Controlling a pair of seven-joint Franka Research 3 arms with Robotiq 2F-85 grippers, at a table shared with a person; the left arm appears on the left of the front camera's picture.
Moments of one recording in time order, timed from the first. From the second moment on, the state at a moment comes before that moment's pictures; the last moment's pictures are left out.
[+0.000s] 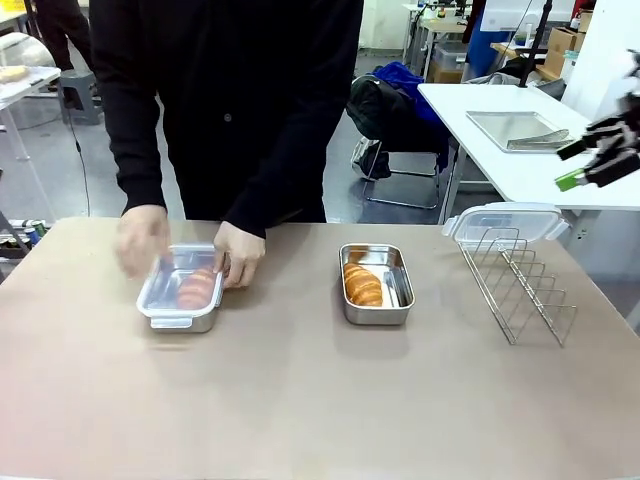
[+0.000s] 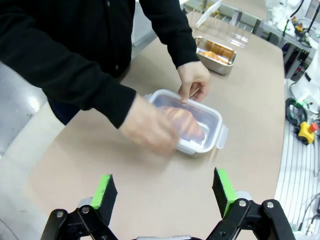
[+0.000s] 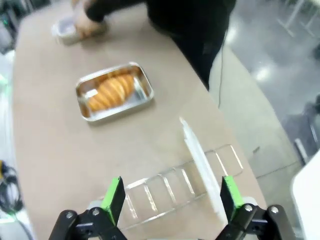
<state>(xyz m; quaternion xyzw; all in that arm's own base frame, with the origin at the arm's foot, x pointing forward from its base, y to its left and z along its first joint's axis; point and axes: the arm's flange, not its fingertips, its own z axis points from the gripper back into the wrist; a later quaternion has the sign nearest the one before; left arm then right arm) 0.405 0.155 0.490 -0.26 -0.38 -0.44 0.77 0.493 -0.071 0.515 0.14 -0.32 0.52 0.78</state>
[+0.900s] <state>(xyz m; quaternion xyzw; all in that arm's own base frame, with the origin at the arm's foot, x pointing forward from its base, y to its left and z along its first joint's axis) 0.405 0.155 0.491 -0.26 -0.38 -0.44 0.77 0.574 -0.022 0.440 -0.01 -0.11 0.65 0.75</state>
